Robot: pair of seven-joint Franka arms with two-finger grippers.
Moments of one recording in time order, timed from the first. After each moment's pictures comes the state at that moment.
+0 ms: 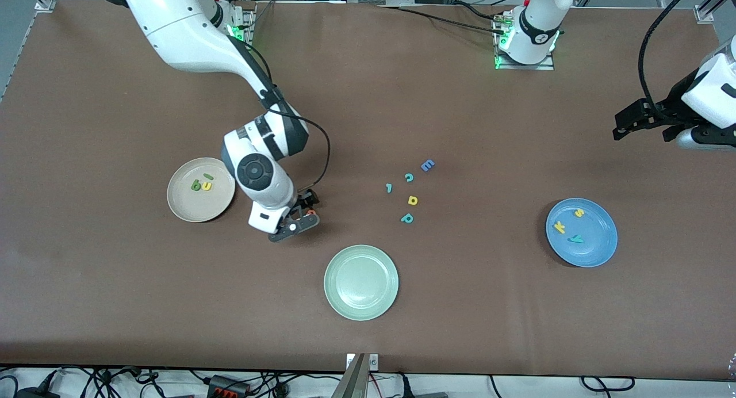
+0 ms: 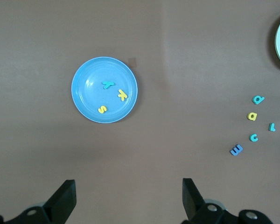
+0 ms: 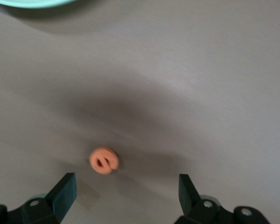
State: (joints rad) left arm 0.00 0.00 -0.02 -1.64 -0.02 1.63 -0.01; right arm 0.43 0.74 0.09 -1.57 -0.06 2.32 0.07
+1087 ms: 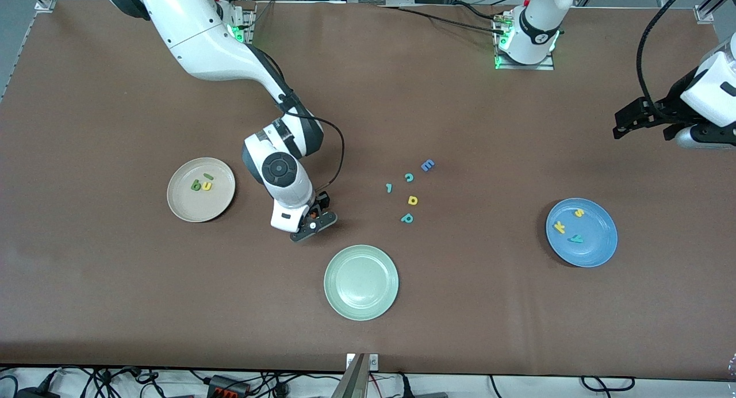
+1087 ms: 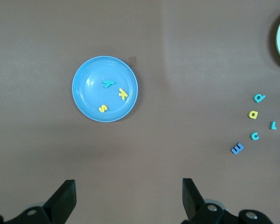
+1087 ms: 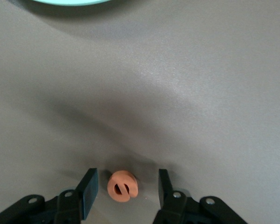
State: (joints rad) left arm 0.00 0.00 -0.03 -1.64 -0.02 1.62 -0.02; right arm 0.47 0.81 0.08 -1.54 -0.12 2.37 0.07
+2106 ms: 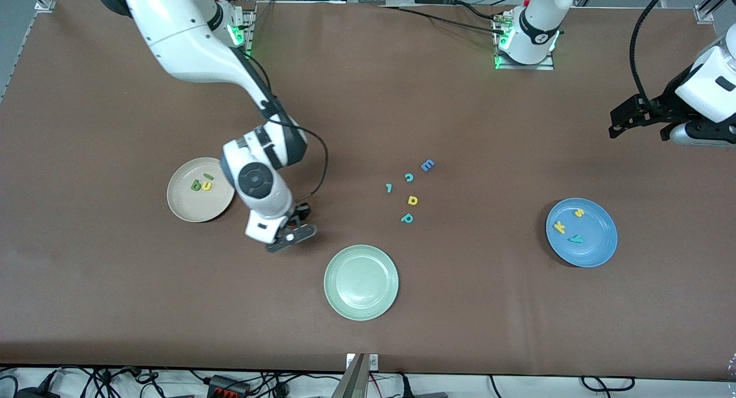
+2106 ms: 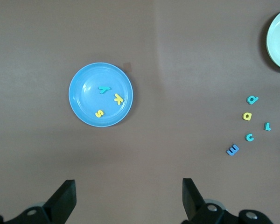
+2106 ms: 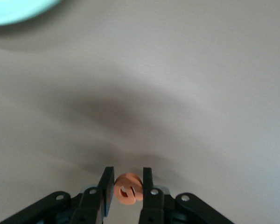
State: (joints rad) left arm -0.01 0.00 -0.04 -1.61 -0.02 1.62 -0.02; right arm 0.38 0.75 0.06 -1.51 -0.12 2.23 0.07
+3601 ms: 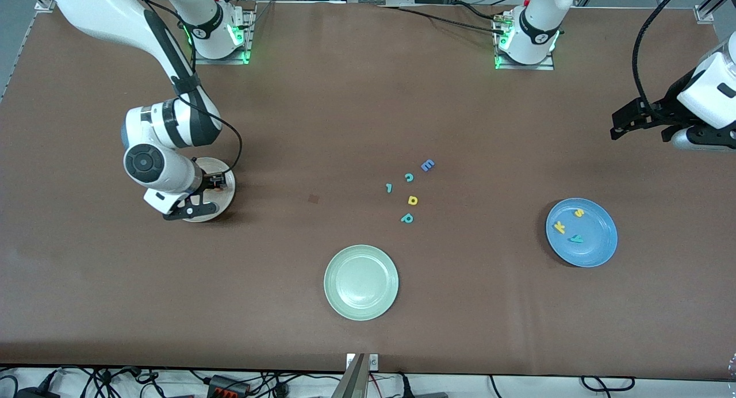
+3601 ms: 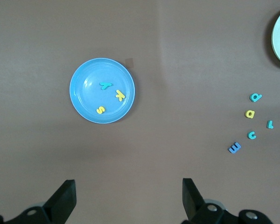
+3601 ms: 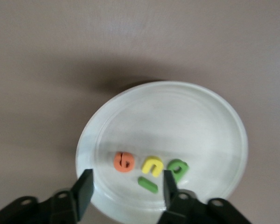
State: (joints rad) left arm 0.00 0.03 -0.04 -1.59 -0.01 1.60 -0.02; right arm 0.14 0.41 0.04 -1.91 -0.12 2.11 0.07
